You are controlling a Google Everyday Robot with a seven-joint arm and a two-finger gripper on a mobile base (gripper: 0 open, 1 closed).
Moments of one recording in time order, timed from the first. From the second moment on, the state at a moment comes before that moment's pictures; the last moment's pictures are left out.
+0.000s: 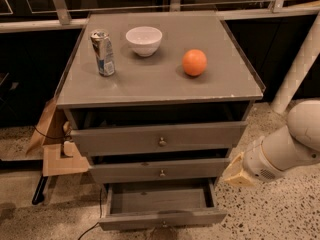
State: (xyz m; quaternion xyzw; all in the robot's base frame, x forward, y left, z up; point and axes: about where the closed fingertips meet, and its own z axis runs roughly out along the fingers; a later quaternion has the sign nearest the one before) arm 0.412 -0.205 0.698 -0.54 0.81 0.14 0.18
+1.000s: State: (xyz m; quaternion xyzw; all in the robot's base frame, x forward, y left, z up) arm 0.417 -0.233 0.623 -0.56 0.80 0.13 0.17
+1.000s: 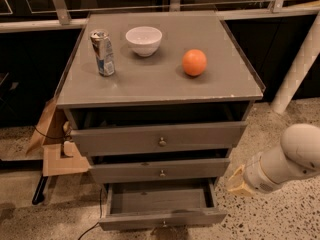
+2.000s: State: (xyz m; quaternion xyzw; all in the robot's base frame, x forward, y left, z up) arm 0.430 -0.303 0.413 -0.55 0.80 0.19 0.14
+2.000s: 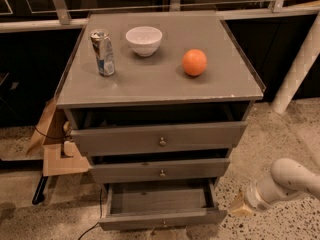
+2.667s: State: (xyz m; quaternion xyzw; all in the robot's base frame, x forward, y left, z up) arm 0.420 -0.300 0.386 -0.55 0.80 0.21 0.13
